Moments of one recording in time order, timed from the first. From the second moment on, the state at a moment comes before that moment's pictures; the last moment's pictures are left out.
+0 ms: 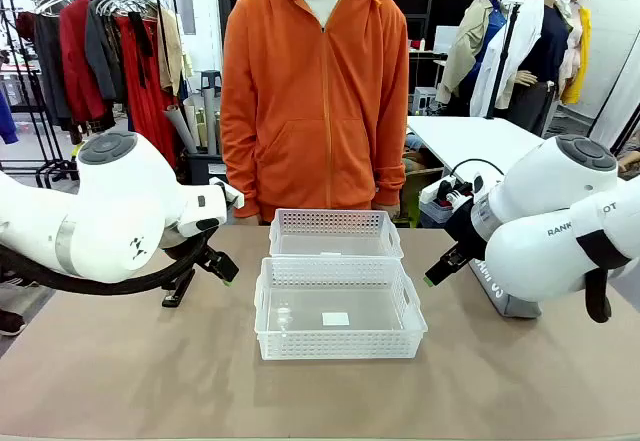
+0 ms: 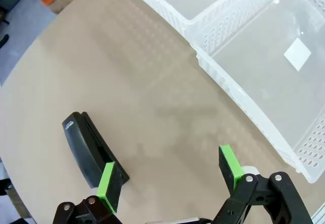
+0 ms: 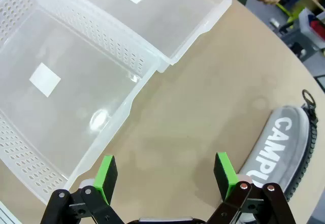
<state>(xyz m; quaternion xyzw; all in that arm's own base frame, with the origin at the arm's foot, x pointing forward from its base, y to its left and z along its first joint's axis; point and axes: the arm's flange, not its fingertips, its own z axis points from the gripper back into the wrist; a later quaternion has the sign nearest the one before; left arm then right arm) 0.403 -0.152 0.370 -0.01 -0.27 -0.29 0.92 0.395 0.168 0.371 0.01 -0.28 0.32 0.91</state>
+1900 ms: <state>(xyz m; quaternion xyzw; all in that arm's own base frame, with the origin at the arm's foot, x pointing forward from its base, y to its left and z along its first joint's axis) 0.403 -0.152 0.370 -0.01 -0.27 -0.29 0.92 0.395 0.168 0.371 0.01 -0.28 0.32 0.91</state>
